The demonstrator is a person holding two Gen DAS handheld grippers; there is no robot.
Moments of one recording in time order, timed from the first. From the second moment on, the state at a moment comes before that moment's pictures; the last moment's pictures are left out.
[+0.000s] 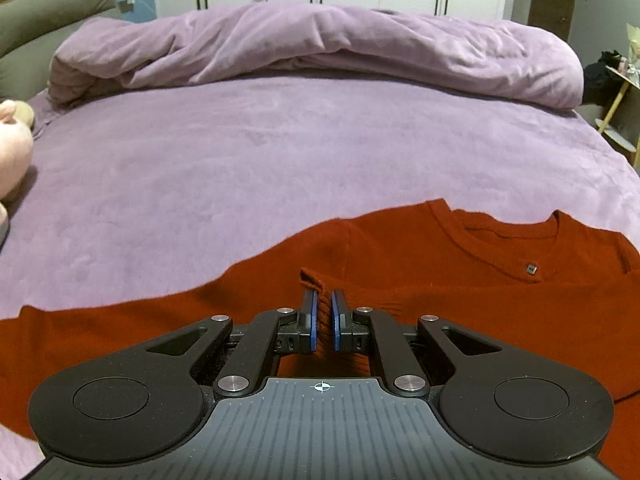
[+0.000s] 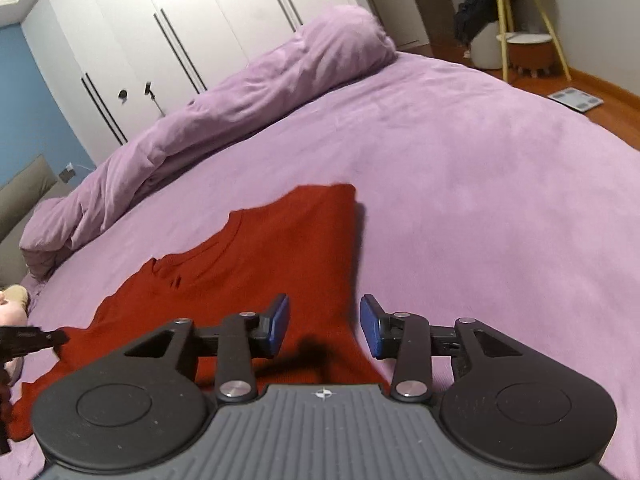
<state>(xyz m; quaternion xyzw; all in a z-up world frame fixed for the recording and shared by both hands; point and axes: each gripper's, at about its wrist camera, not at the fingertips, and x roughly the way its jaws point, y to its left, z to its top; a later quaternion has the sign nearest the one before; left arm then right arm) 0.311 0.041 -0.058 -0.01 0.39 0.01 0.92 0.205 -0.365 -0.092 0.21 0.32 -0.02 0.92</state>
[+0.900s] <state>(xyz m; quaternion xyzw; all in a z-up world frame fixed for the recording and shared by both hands) 0.318 0.053 -0.084 -0.01 0.39 0.03 0.92 0.248 -0.357 -0.083 0.12 0.32 -0.05 0.94</state>
